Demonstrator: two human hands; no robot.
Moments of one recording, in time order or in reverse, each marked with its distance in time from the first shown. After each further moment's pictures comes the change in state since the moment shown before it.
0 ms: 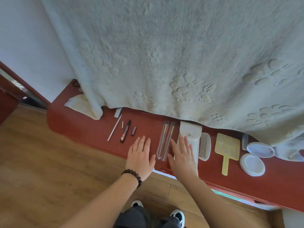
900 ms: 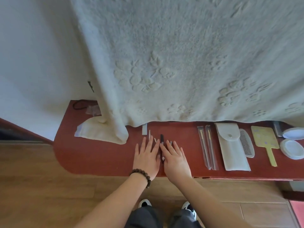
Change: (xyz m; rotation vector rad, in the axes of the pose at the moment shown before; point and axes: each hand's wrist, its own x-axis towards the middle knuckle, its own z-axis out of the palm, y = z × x) left_hand 0.091 -0.171 -0.035 0.092 -0.177 0.277; right_hand 0.081 -0.197 0.068 0.113 -0.053 0.228
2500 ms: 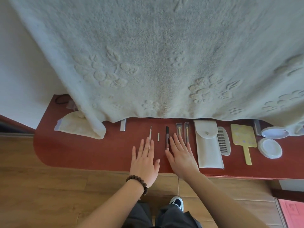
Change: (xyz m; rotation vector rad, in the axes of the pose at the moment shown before) left_hand -0.015 0.090 0.020 0.003 -0.005 -0.046; right_hand -0.008 0.113 -0.042 -0.058 -0.058 -0.003
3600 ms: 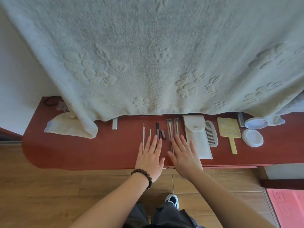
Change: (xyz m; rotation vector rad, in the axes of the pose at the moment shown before) left_hand 0.001 0.033 0.009 0.036 -0.015 0.177; right_hand -0.034 0.028 -0.011 -0.157 -0.017 0.047
